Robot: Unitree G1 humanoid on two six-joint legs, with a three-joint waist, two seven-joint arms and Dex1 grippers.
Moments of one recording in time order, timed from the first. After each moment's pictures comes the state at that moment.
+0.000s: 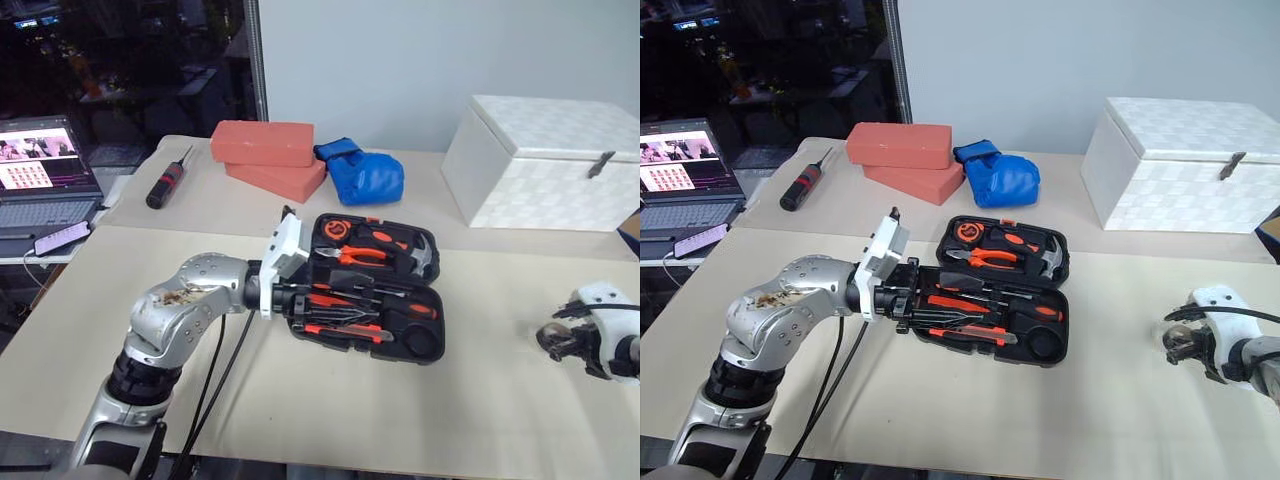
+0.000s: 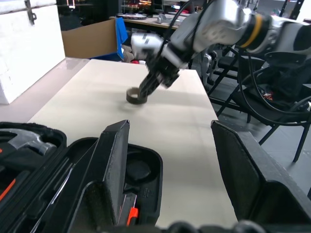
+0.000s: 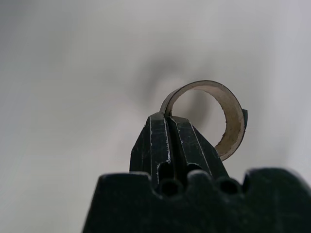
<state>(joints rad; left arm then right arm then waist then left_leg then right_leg) -0.56 0.51 -0.14 -0.38 -0.68 0.72 -1.05 0.09 -1.07 -0.44 -0.44 0.47 1.08 0.69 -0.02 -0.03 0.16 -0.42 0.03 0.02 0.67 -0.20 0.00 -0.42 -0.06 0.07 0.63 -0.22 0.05</state>
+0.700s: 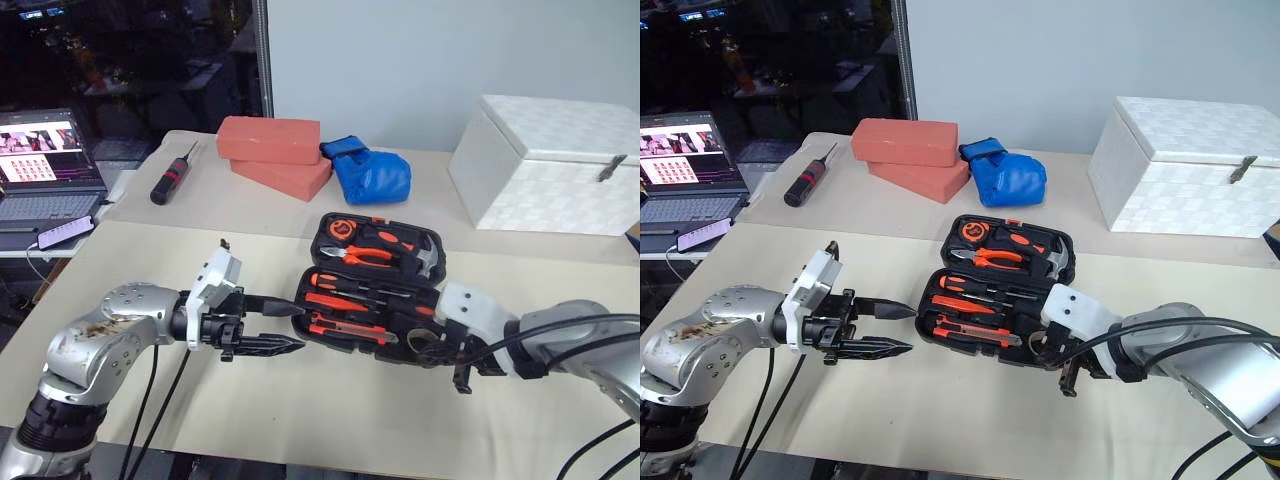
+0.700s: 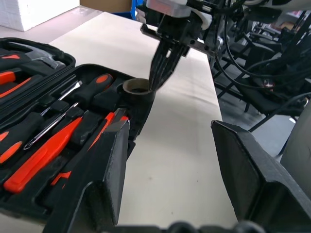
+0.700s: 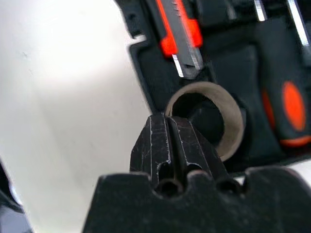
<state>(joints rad) -0.30 0.79 0.03 -0.43 -0.77 0.69 -1.21 -0.34 -1.18 0.15 -0.74 0.62 1.18 0.76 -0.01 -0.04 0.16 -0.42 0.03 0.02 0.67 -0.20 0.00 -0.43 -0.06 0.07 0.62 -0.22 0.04</state>
